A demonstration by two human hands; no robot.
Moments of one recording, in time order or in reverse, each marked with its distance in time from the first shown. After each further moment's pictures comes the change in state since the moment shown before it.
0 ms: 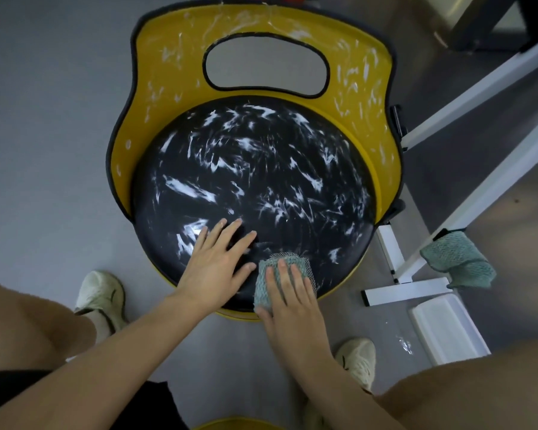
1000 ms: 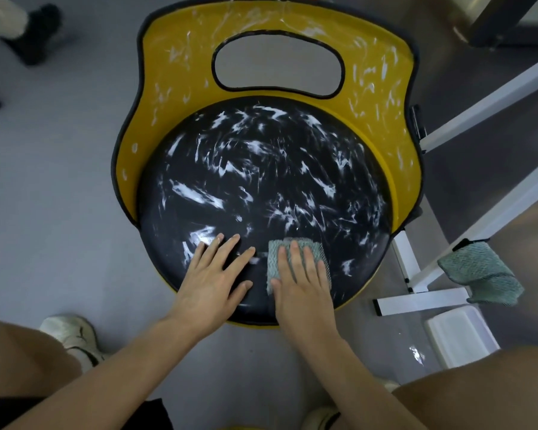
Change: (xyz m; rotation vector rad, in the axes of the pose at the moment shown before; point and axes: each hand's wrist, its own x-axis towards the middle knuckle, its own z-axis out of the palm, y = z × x) left_hand -0.016 -0.015 0.006 0.053 -0.035 -0.011; right_hand 0.055 0.006 0.001 0.034 -0.010 0.098
